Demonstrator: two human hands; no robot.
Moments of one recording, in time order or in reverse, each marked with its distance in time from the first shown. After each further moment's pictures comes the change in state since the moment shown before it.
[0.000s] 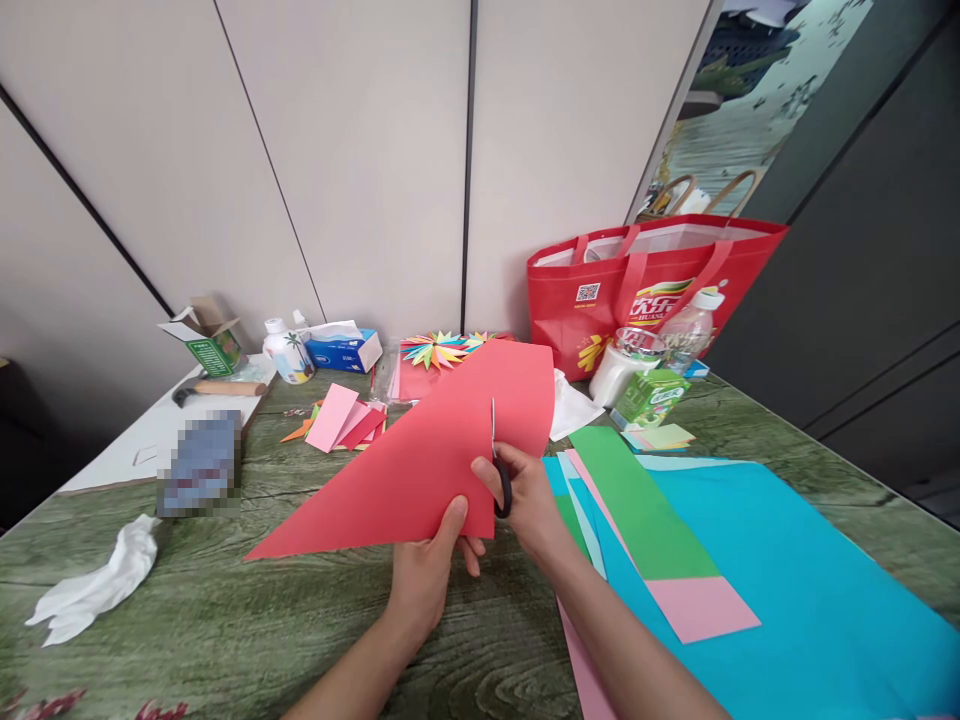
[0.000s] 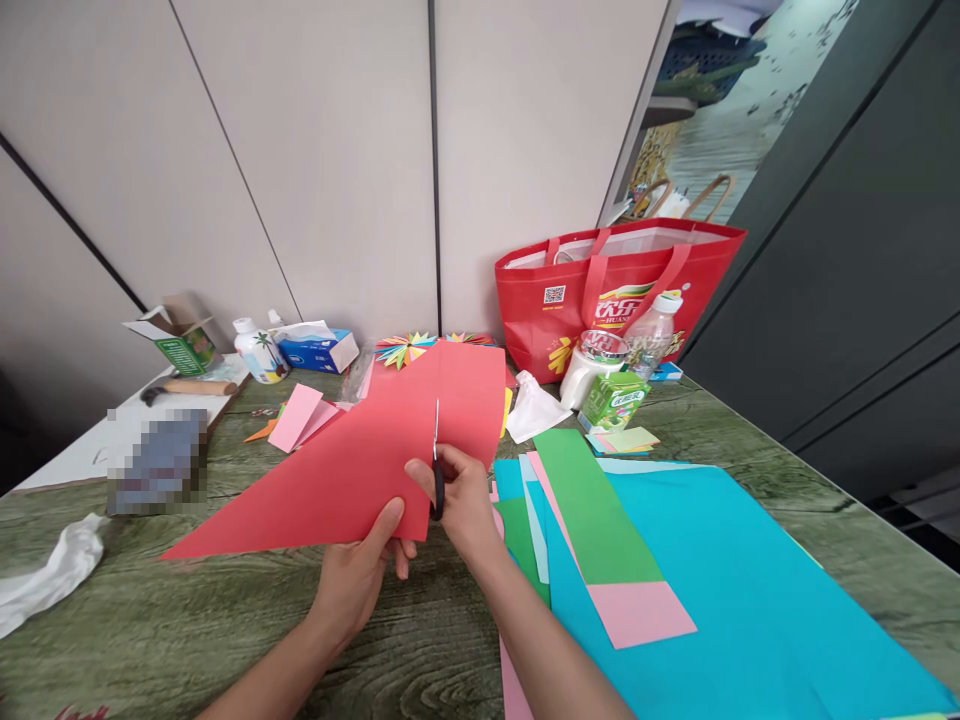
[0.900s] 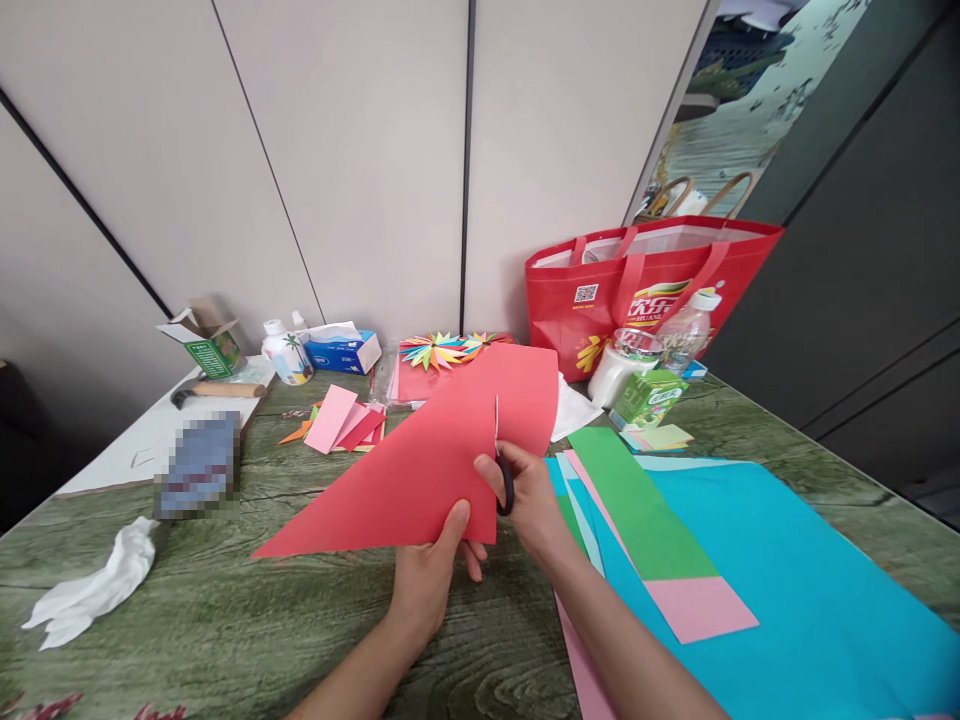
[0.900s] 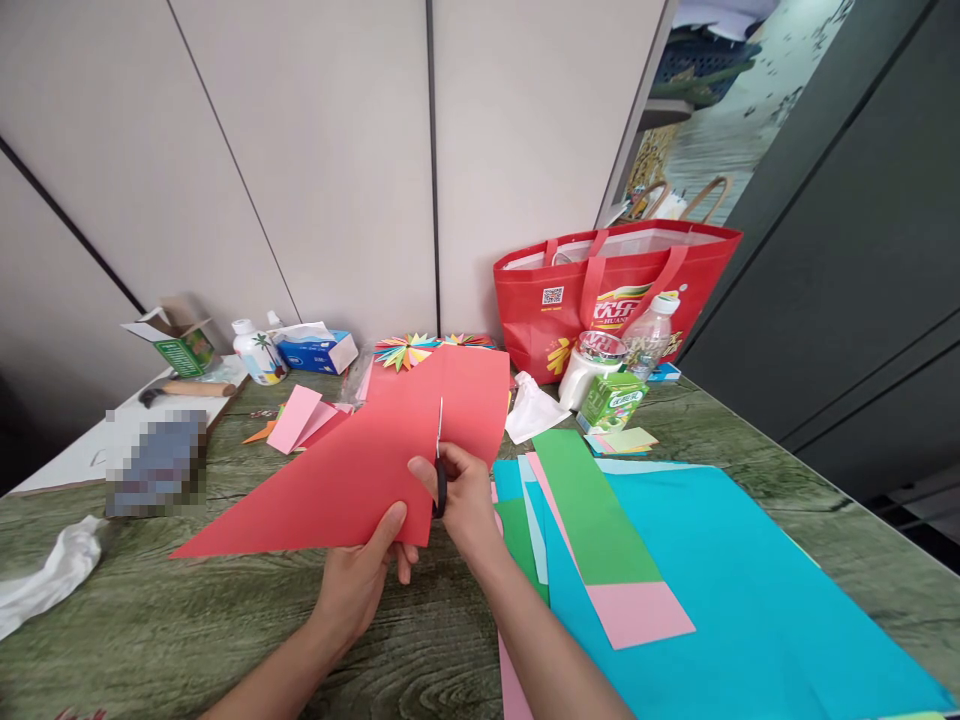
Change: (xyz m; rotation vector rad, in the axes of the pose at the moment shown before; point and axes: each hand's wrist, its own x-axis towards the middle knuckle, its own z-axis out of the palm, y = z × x) left_hand -0.002 -0.002 0.002 0.018 -0.019 -0.007; right_hand 0.003 0.005 -0.004 0.004 0.055 -0.037
